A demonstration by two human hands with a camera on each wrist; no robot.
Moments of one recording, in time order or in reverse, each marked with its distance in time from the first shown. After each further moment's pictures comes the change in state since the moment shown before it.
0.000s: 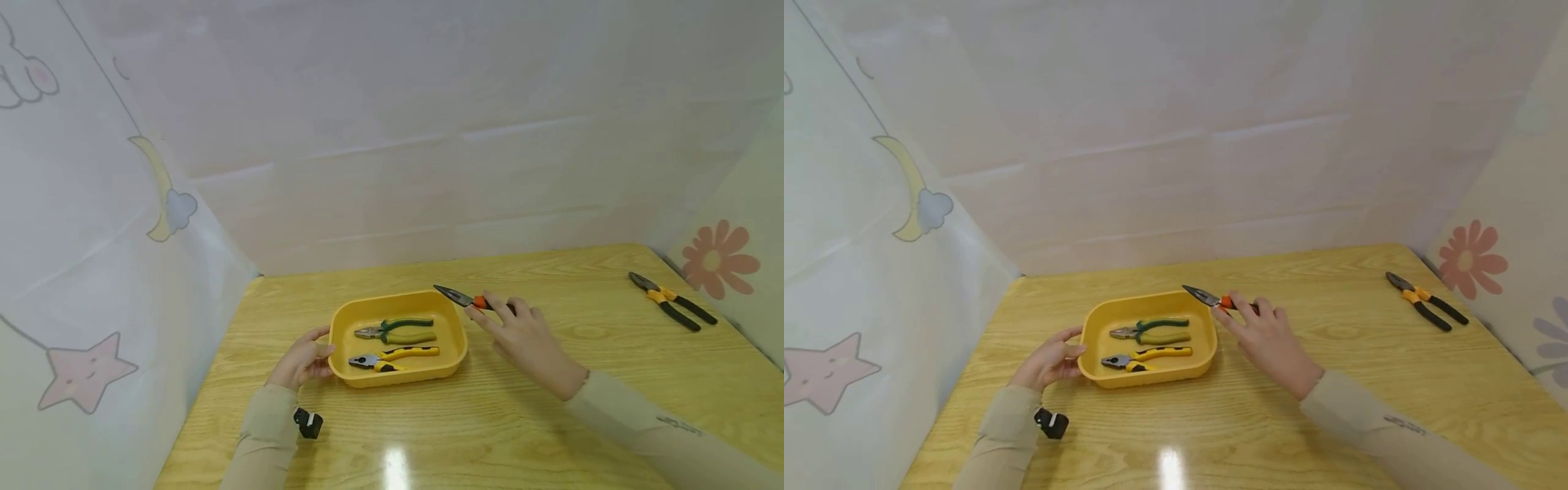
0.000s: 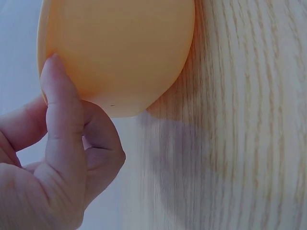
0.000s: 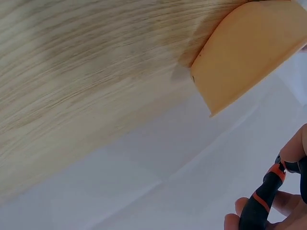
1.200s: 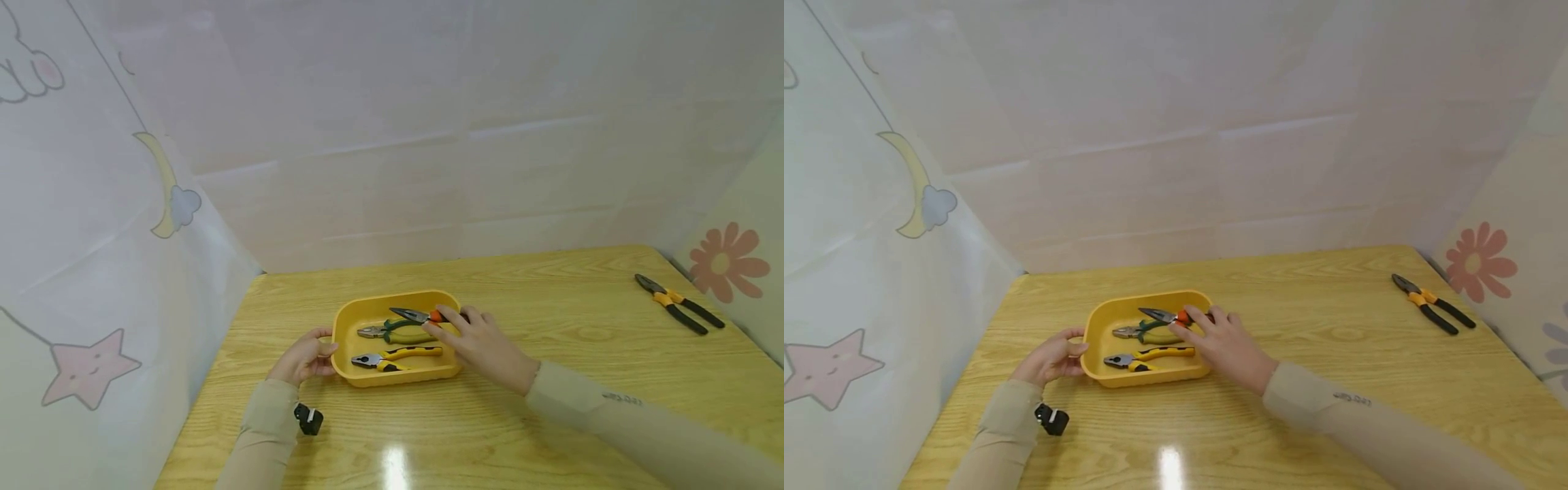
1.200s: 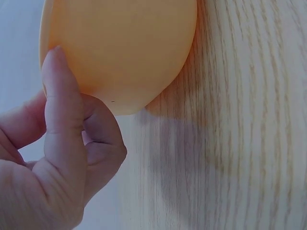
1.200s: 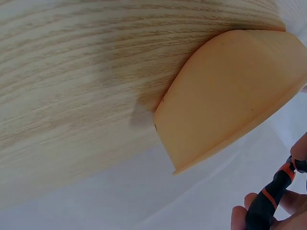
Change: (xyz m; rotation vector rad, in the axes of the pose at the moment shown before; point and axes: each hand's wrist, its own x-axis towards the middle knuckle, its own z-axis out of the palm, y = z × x) left_hand -0.002 0.003 -0.003 -0.018 -0.068 -0.002; right_hand 0.034 -0.036 0.027 0.073 -0.121 -0.117
